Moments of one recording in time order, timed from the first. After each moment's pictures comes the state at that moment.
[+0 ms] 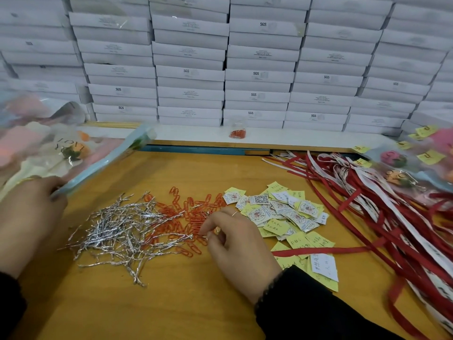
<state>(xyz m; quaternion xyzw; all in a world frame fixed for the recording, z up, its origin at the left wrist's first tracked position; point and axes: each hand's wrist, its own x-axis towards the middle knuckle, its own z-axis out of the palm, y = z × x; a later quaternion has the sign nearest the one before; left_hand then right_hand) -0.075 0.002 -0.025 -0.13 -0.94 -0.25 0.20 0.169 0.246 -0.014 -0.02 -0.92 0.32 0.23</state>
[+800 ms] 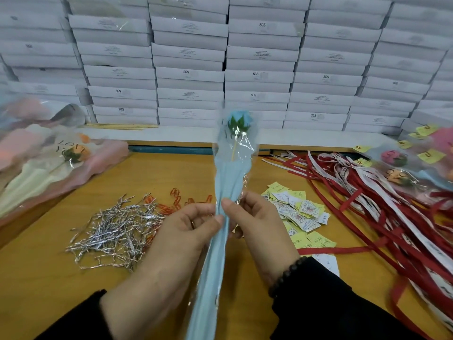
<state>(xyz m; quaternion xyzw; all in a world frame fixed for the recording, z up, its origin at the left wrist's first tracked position) 0.123 0.148 0.002 -0.19 -0.60 -0.75 -0.21 0.170 0.261 0.004 -0.08 -0.66 0.71 0.22</state>
